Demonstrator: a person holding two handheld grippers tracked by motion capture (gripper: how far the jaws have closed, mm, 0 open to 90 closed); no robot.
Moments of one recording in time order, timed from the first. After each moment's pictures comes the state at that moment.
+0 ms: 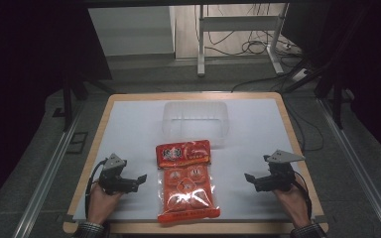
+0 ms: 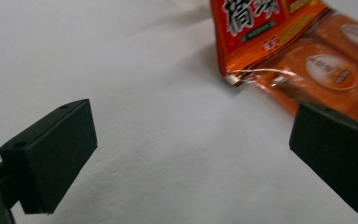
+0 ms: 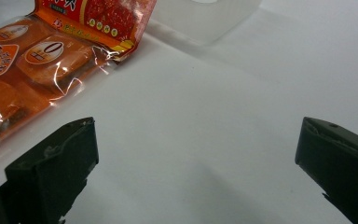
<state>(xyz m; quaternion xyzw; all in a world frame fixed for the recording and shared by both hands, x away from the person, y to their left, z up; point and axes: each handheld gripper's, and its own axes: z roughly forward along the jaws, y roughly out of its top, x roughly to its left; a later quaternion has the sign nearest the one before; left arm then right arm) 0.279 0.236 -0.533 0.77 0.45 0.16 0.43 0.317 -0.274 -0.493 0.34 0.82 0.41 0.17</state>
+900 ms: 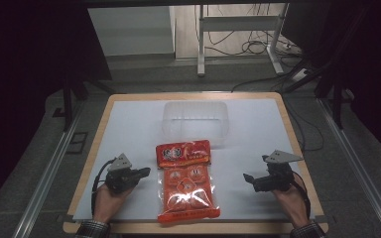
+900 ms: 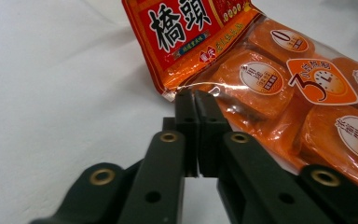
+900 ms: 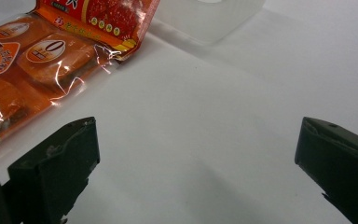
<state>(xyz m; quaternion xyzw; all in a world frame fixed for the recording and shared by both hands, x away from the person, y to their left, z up) 0.280 0.214 -0.526 0.80 0.38 0.12 0.45 0.317 -0.270 -0.494 0.34 0.83 0.41 0.18</state>
